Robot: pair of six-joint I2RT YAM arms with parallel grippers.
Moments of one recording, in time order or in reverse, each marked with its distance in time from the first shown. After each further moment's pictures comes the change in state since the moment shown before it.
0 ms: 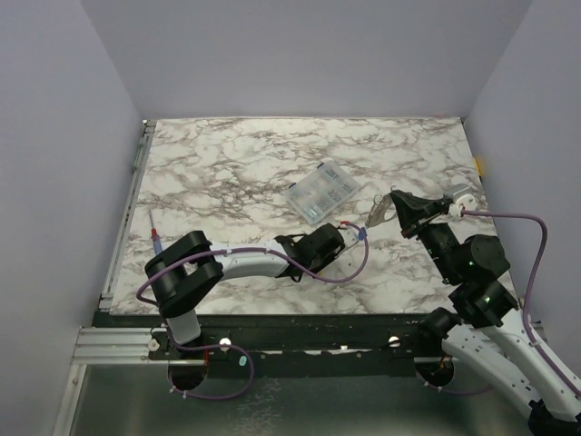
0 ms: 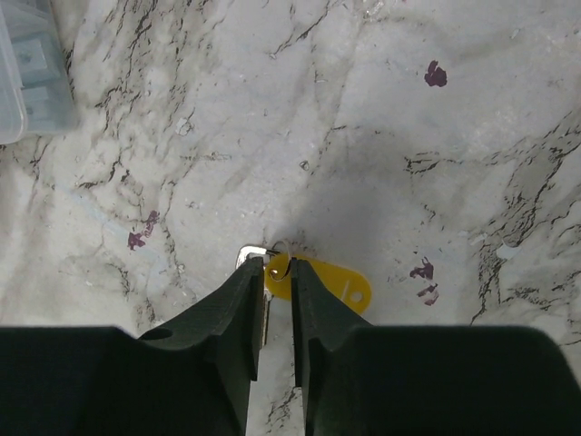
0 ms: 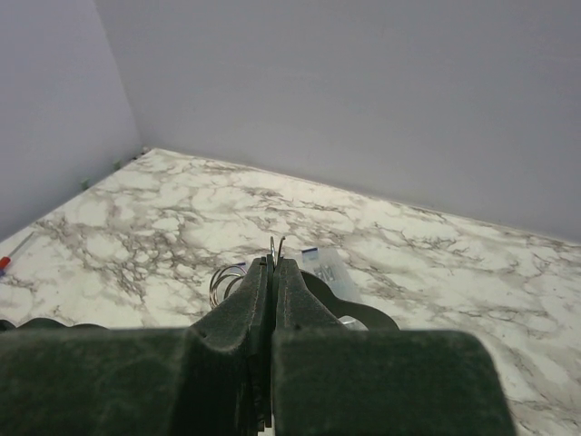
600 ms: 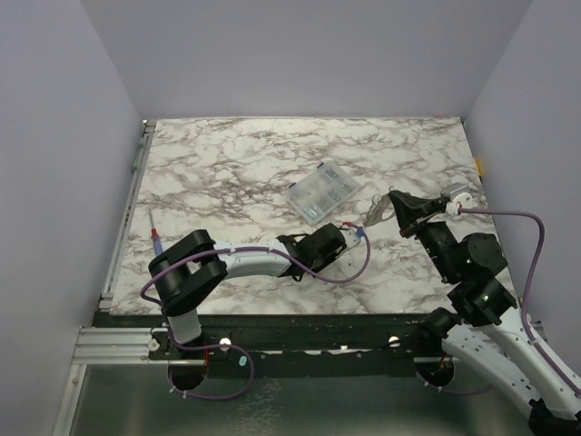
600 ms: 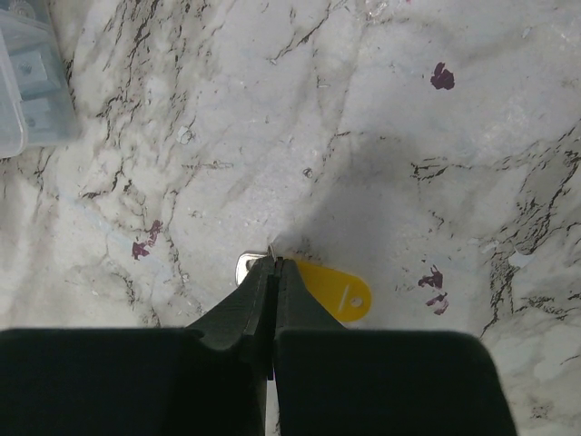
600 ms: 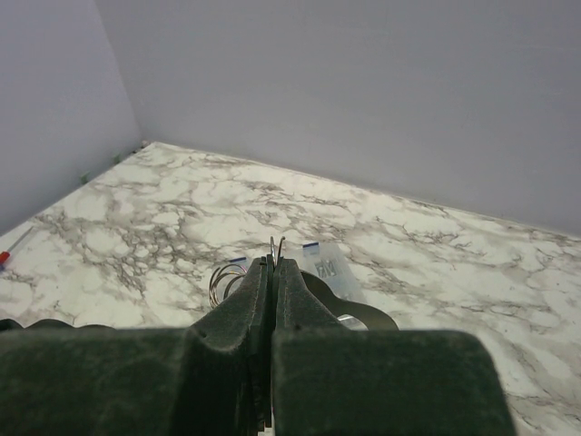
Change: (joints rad) left arm 0.000 0.027 0.015 0.003 -0.008 0.021; right arm 0.000 0.016 0.000 -0.005 -0.001 0.005
